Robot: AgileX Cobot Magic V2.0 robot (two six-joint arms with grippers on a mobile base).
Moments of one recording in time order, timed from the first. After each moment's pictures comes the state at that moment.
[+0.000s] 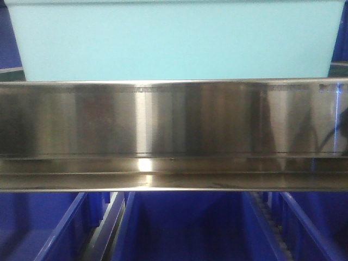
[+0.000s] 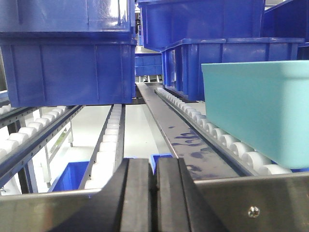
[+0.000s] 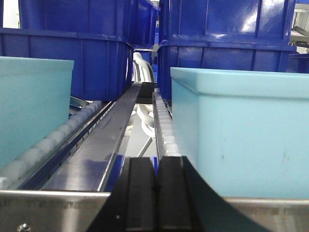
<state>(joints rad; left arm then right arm) -0.11 0.00 0.00 0.08 0.02 -0.03 -0.12 0.00 0.00 -0.03 0.04 0.01</state>
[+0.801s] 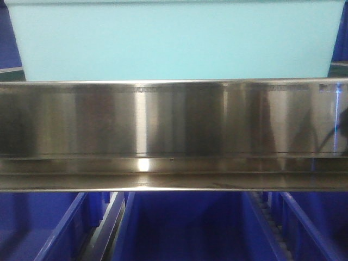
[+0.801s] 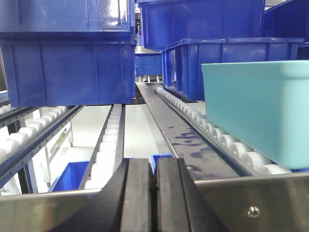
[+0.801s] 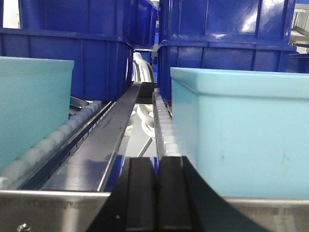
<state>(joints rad) -0.11 0.00 0.00 0.08 0.02 -0.03 -0.12 0.00 0.00 -0.03 0.04 0.01</state>
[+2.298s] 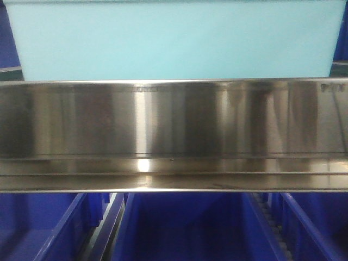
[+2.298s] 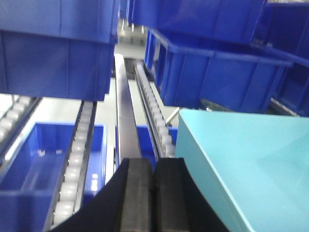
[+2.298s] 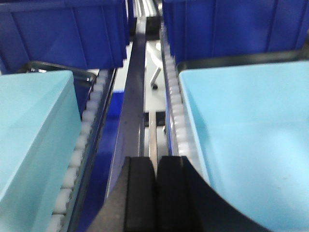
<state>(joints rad) -0.11 0.69 -0.78 -0.11 0.40 -0.03 -0.12 0.69 -0.82 0.11 0.61 0.01</state>
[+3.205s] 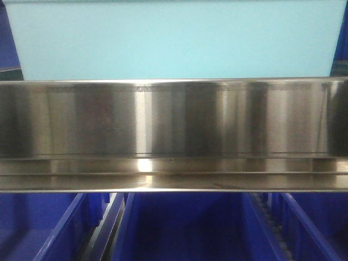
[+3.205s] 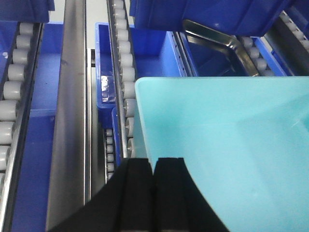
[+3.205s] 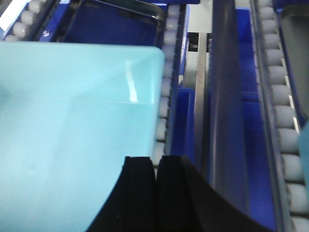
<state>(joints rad) -0.29 1.35 -1.47 0.04 0.88 -0.27 0.24 1.34 -1.46 -0.05 0.96 0.25</state>
